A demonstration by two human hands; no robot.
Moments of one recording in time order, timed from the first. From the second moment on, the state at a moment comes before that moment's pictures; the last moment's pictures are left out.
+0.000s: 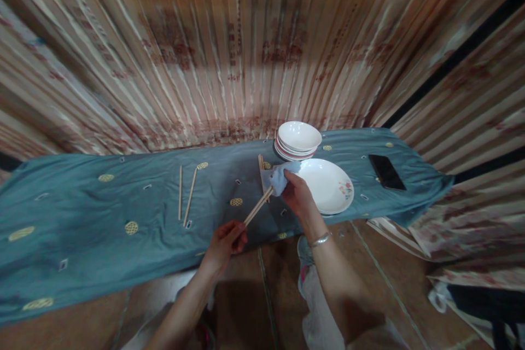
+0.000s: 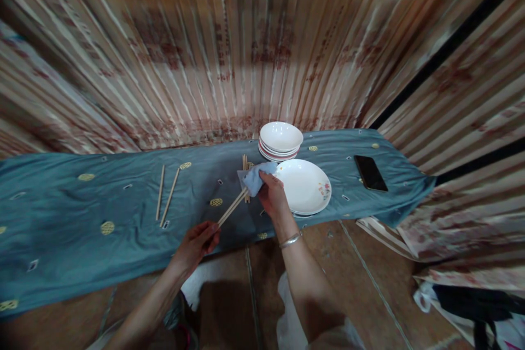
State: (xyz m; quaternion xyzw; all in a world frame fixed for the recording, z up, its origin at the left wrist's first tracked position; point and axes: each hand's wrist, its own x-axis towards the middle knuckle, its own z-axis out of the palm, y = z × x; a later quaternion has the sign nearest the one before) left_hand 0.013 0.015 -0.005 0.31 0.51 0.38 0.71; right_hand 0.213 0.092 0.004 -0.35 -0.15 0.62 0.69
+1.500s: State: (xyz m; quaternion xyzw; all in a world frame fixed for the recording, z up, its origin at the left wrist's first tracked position) left_hand -0.017 0.042 -0.009 0.35 0.55 0.53 0.54; right_hand 0.146 0.050 -0.008 -0.40 -0.31 0.74 0.45
